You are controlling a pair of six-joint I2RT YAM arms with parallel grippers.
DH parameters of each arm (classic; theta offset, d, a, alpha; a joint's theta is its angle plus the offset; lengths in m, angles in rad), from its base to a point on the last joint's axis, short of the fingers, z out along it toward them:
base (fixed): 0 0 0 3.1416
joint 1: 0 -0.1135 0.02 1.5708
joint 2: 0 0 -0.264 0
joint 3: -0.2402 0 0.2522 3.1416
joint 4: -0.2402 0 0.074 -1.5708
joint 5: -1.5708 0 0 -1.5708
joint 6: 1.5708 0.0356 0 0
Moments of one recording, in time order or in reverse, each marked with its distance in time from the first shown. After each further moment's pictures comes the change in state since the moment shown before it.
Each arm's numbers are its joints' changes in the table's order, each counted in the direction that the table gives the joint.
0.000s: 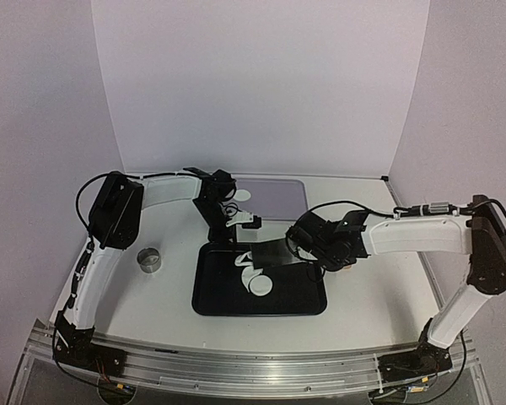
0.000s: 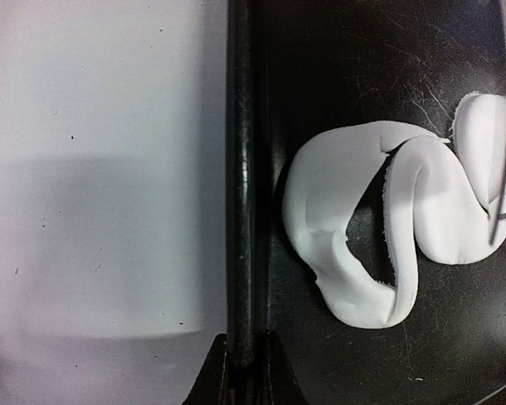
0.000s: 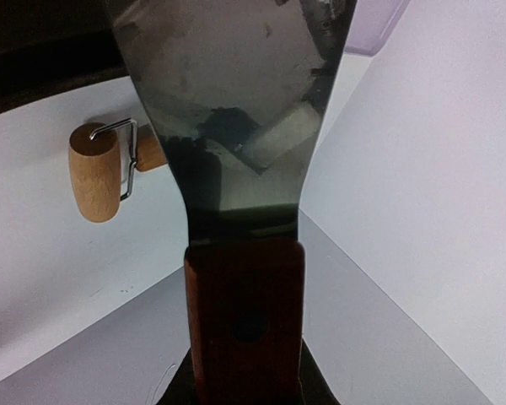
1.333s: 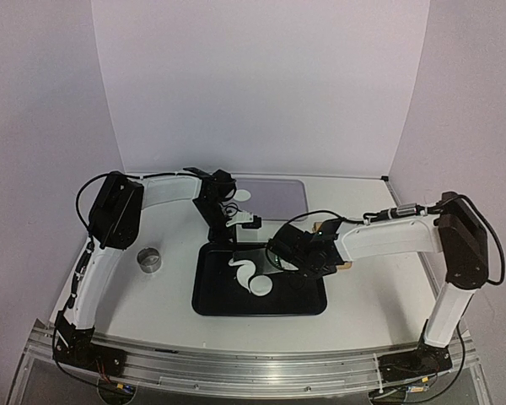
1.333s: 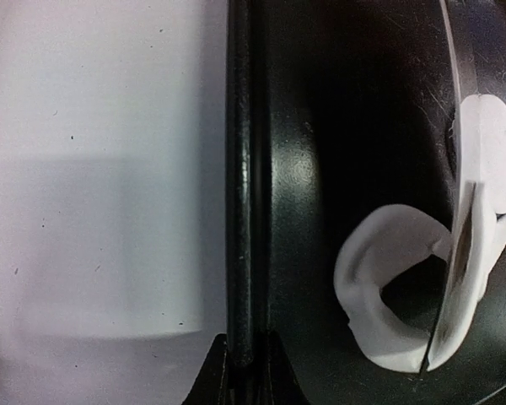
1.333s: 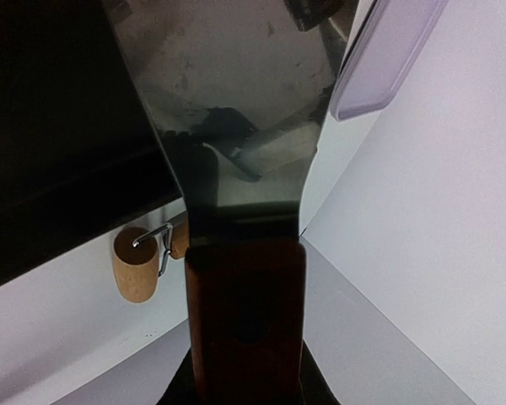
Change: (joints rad) left arm 0.000 0.001 0.000 0.000 -0.001 0.000; right arm -0.056 0.162 -0.072 0.031 0.057 0.083
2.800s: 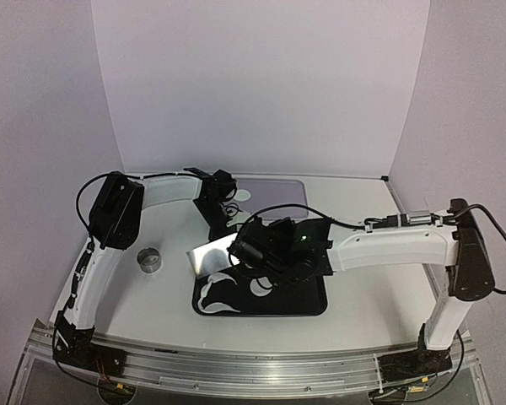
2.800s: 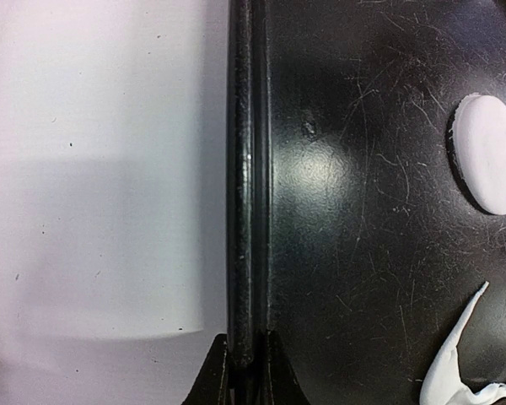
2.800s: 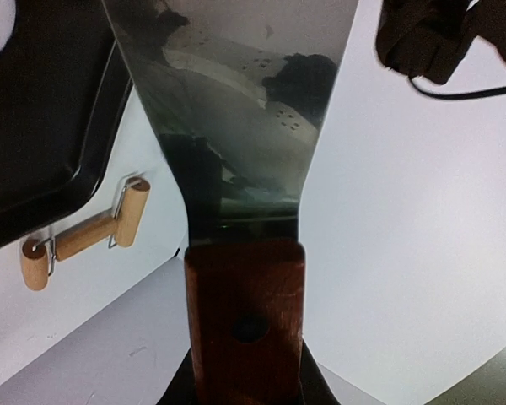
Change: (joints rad) left arm 0.003 0.000 0.000 0.006 -0.003 0.000; right arm -0.244 0.023 -0.280 0.008 -0.204 -0.211
